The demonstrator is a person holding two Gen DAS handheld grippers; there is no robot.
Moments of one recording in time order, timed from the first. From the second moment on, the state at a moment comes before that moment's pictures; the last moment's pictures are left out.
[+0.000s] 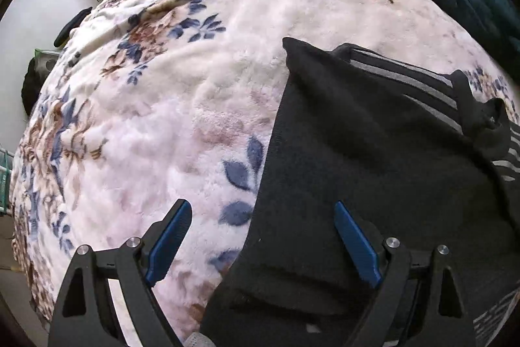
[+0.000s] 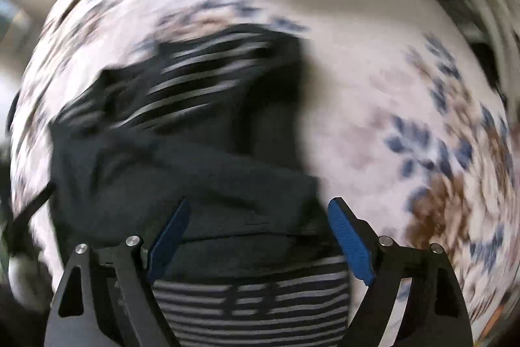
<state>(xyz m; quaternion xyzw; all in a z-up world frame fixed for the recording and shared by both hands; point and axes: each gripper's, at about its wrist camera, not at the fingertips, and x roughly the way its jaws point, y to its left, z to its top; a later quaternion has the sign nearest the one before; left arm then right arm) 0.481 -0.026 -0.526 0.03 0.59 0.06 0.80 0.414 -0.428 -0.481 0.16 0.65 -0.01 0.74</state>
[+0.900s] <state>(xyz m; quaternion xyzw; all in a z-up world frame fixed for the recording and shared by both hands) 0.485 -0.004 -0.537 0.01 0.59 0.08 0.80 0.387 -0.516 -0.538 0.33 0.65 -0.16 0.66</state>
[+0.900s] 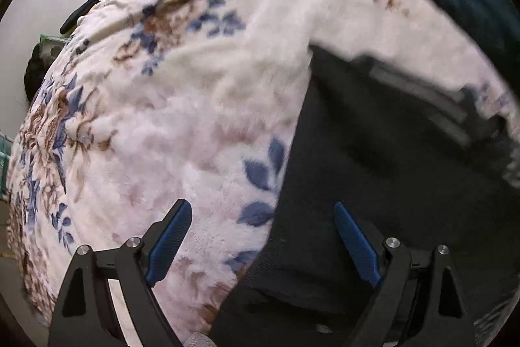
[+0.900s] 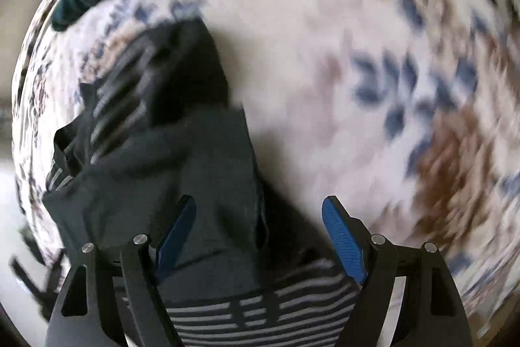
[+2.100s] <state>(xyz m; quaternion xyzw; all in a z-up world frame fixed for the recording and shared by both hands) 0.476 0.034 -0.526 0.00 0.59 0.08 0.80 0.325 -0.503 -0.488 0.40 0.60 -0.23 0.65</state>
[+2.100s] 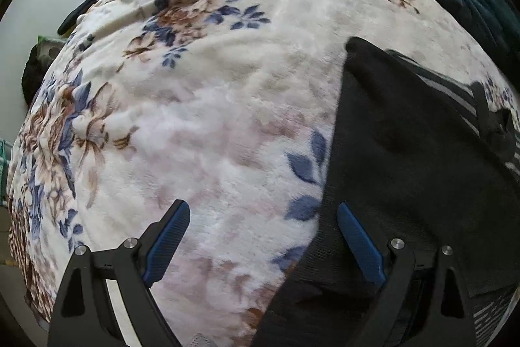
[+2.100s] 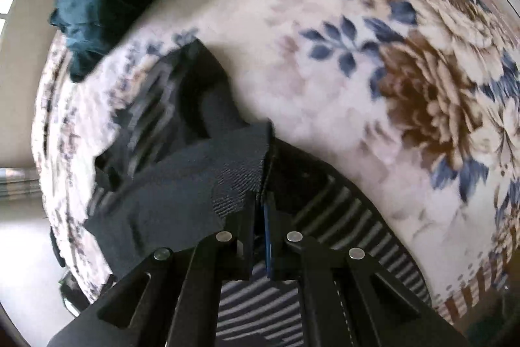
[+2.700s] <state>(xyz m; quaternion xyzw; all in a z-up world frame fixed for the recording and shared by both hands) 0.470 0.031 -0.554 0.02 0.60 0.05 0.80 0.496 -0.360 -0.513 0.08 0.67 -0.06 0.74</state>
